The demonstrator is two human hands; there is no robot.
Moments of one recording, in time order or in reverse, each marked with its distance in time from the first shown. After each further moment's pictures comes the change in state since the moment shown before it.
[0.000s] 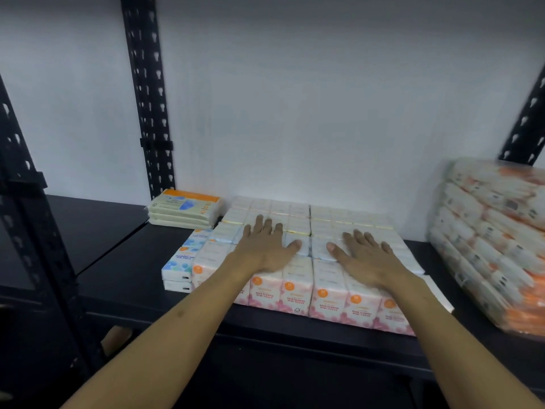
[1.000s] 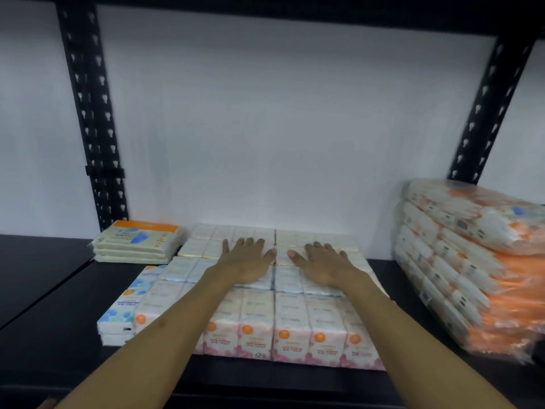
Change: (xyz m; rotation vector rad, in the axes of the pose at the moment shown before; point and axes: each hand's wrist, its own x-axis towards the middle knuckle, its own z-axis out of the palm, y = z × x) left_hand 0.067 0.026 -0.005 -0.032 -0.019 0.023; right_hand 0.059 0.002 -0.018 0.052 -0.044 0.030
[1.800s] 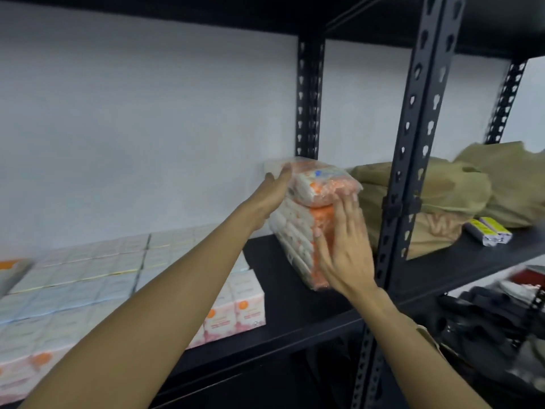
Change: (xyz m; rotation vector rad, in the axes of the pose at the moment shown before) left_hand -0.034 0.320 -0.037 -0.914 -0.144 0.297; right_hand -0.188 0.212 -0.021 0.022 1.166 -0.002
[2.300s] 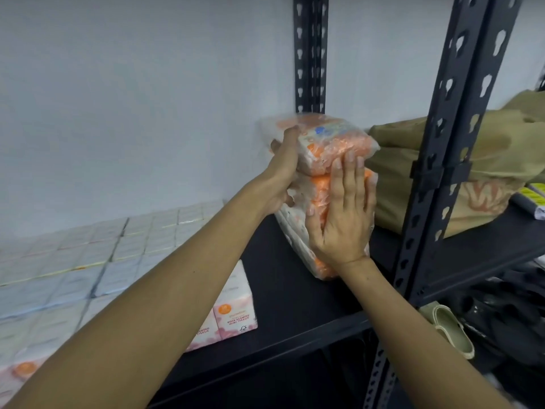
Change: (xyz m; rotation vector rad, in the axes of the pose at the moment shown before) left_hand 0.080 -0.025 0.045 -0.287 -0.029 -0.041; right_hand 0.018 0.038 0.083 -0.094 0.274 -0.089
